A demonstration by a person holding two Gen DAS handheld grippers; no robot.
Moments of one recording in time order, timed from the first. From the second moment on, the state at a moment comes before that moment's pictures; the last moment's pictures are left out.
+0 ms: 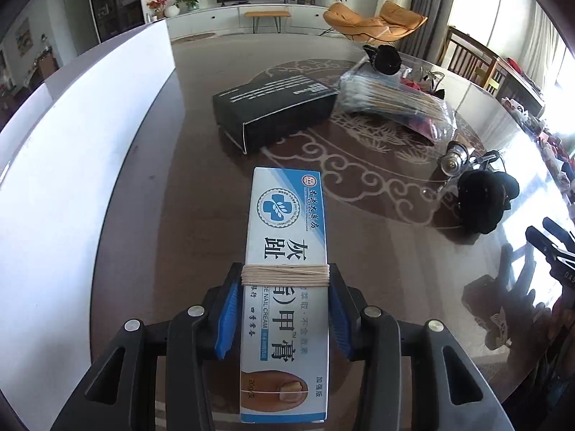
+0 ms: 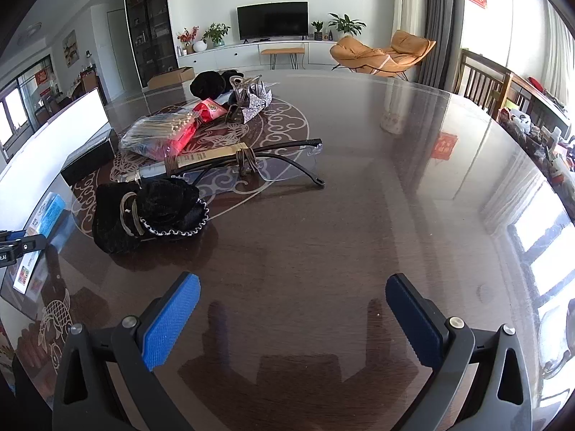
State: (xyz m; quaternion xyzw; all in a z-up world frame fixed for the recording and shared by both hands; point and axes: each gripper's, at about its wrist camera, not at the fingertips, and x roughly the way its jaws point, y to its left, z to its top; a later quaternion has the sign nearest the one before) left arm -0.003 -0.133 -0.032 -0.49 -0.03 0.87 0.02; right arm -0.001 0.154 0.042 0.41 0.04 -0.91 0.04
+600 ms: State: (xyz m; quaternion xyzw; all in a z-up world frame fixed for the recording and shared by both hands) left arm -0.047 -0.156 -0.037 -0.46 -0.04 0.89 -0.03; right arm -0.006 0.149 0.037 0.42 0.06 -0.90 0.04
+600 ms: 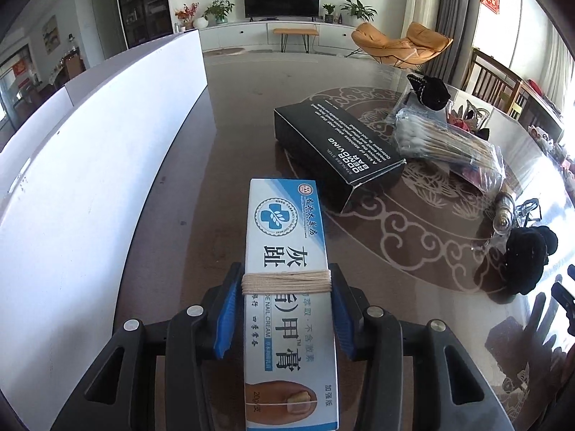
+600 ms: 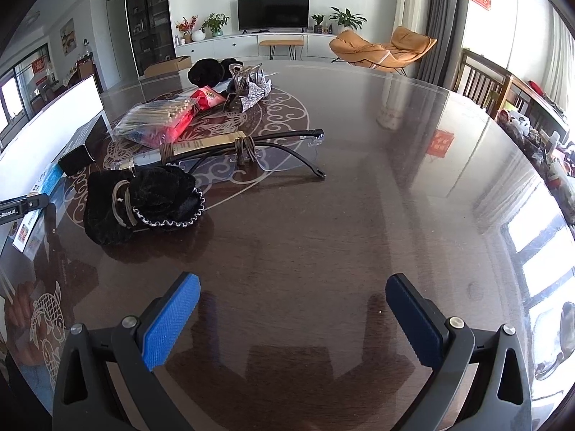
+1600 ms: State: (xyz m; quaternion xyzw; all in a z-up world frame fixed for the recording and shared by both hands) left arm -0.049 -0.159 -0.045 -0.45 -0.05 0.89 -0.06; right arm -0.085 -0.002 0.031 0.47 0.01 -0.84 0.26
